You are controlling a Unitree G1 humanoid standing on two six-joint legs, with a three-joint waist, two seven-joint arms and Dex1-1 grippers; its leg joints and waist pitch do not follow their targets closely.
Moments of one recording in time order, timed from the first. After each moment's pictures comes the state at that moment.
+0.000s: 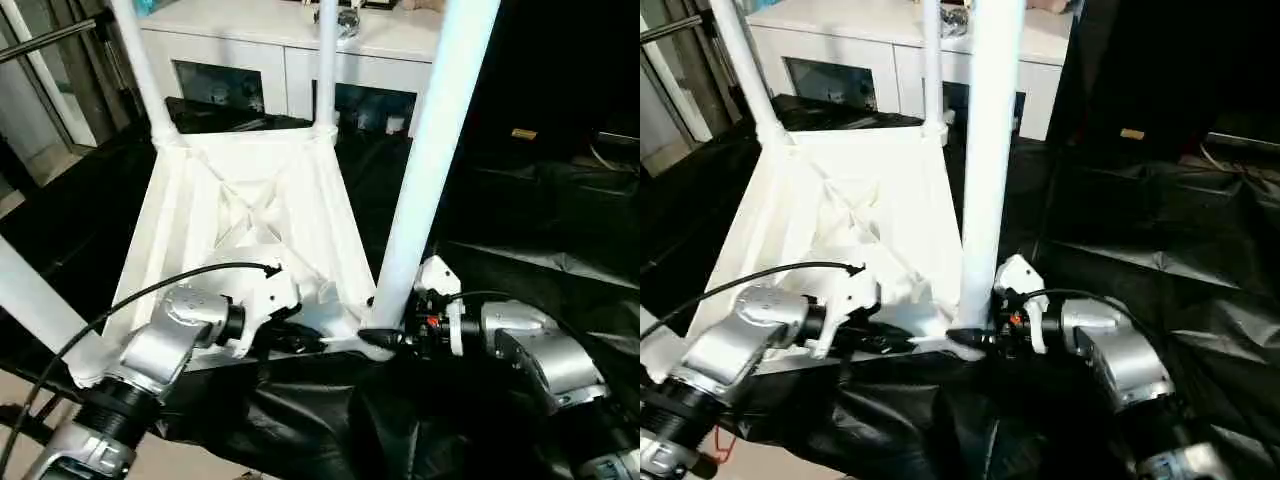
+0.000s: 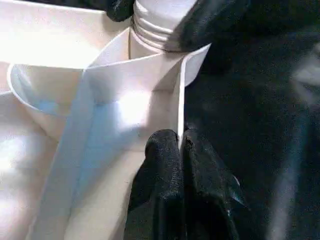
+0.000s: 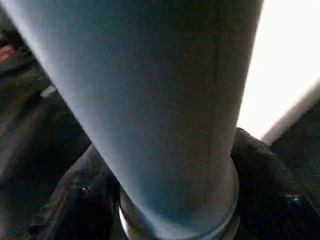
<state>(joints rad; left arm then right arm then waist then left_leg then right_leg) -0.40 0.36 -0.32 0.28 -0.04 0.32 -1.10 -0.33 -0.34 0.17 0.31 0.22 0.31 0.96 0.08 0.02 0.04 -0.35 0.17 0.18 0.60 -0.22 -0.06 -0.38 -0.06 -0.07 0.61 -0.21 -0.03</state>
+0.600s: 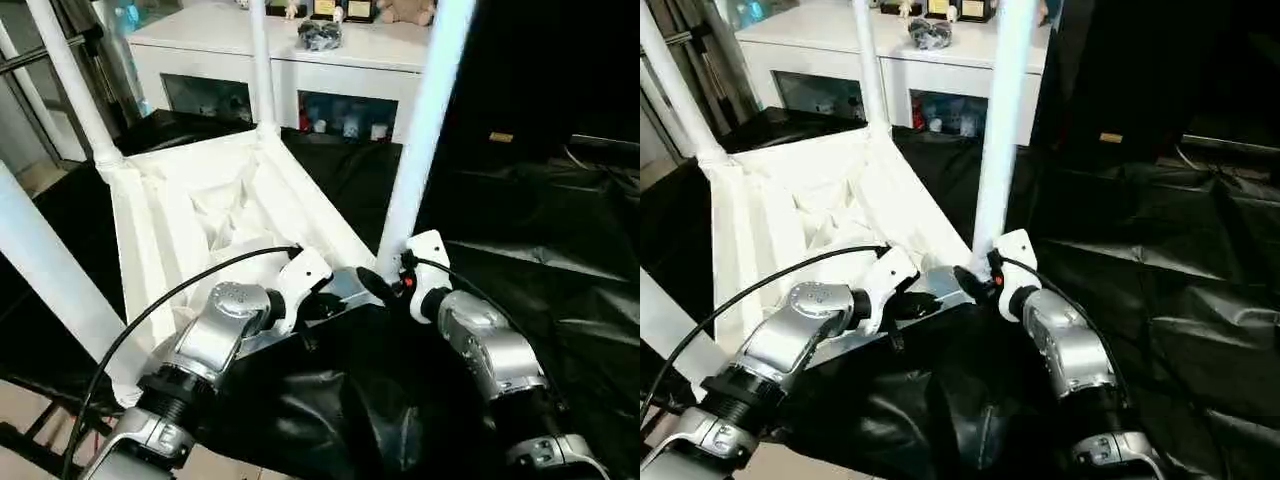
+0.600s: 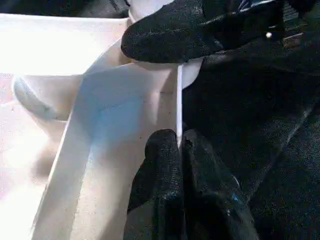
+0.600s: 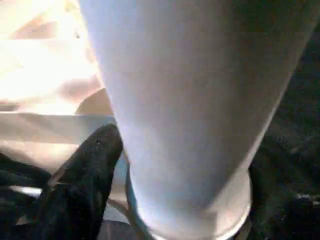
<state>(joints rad) -0.46 0.21 -0.30 0.36 0.03 0.38 -0.88 -0.39 -0.14 0.07 0.40 0.13 0.32 0.54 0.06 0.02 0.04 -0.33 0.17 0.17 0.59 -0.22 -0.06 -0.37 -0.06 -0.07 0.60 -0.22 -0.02</state>
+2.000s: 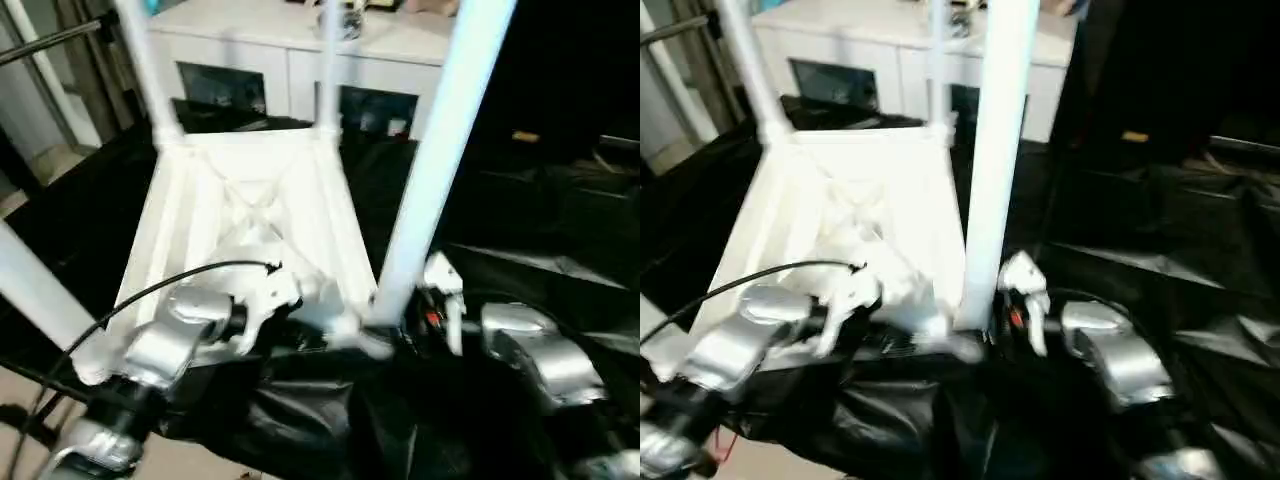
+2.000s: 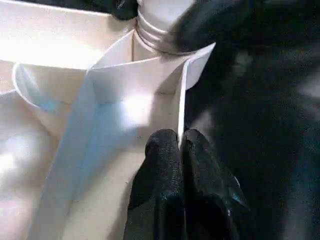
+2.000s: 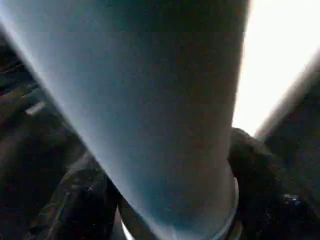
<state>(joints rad) -0.44 0.32 -0.29 0.35 -0.02 0.30 -1.07 -0.36 -0.29 0.13 0.36 0.19 0.31 0.90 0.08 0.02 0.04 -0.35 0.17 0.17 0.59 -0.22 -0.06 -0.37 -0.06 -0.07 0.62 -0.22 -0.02</state>
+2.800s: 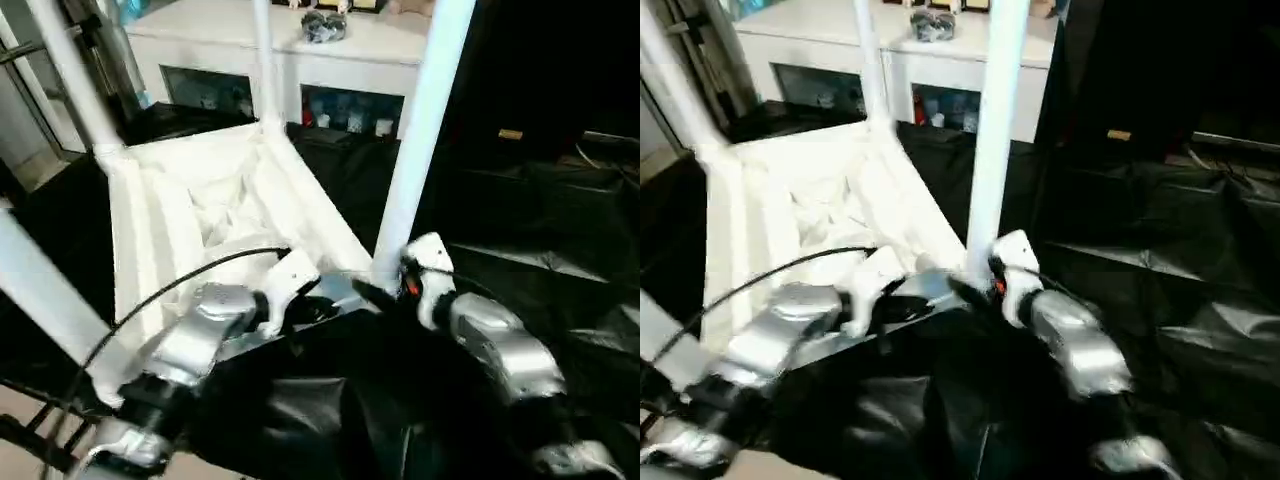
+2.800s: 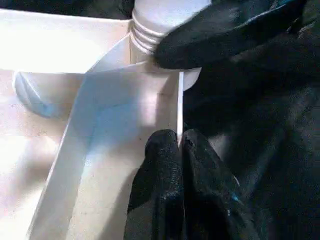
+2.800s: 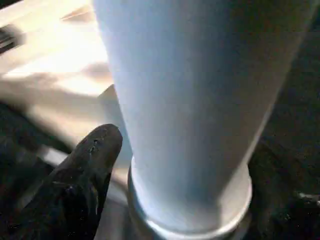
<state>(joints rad) -0.42 0.28 -0.28 0.29 -0.01 0.37 -0.99 -0.35 -0.24 0.11 0.35 0.14 0.27 0.78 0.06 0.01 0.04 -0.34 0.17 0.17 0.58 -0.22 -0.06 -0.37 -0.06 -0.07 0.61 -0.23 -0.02</state>
